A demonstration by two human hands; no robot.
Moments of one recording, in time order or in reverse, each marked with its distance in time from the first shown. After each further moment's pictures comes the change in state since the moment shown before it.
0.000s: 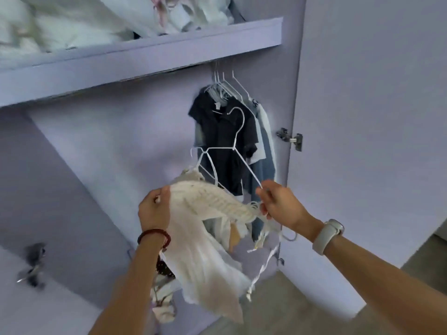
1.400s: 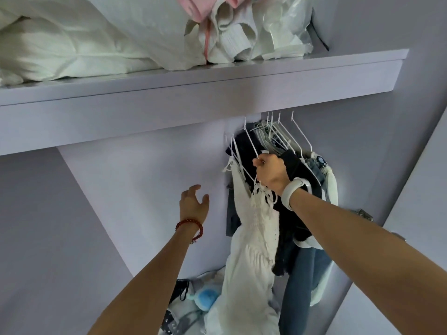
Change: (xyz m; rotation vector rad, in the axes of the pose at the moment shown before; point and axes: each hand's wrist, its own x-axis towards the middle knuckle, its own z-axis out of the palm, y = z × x) left_hand 0.235 -0.005 0.142 0.253 -0.099 0.014; right_hand 0.365 -0.029 0.040 0.040 0.067 0.006
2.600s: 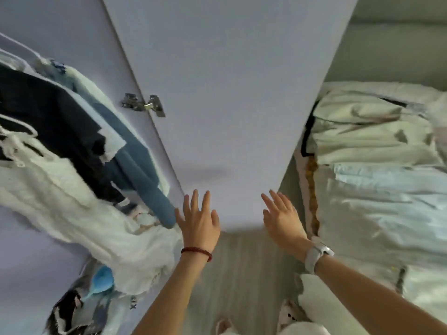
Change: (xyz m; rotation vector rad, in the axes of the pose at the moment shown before) left_hand -0.345 -0.018 0.132 0.443 -0.829 0.777; right_hand -0.498 0.188 -0.065 -0.529 0.274 0.744
